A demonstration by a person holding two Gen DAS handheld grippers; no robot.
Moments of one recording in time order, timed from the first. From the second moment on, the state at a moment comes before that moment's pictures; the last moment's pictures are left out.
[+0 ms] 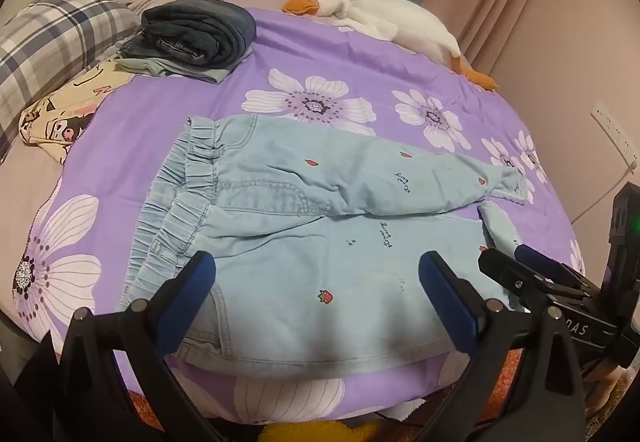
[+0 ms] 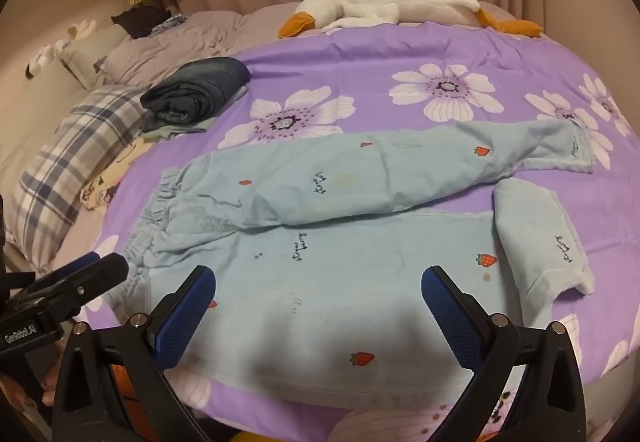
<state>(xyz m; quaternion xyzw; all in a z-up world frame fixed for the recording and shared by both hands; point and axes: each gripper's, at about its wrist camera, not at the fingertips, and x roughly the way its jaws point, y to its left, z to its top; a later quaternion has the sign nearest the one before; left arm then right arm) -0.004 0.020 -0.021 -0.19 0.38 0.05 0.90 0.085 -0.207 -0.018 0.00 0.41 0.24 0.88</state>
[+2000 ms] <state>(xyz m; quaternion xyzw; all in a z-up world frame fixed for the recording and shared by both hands) -0.002 0.032 -0.029 -0.19 0.41 0.08 0.89 0.094 -0.223 -0.027 0.02 0.41 0.22 0.89</state>
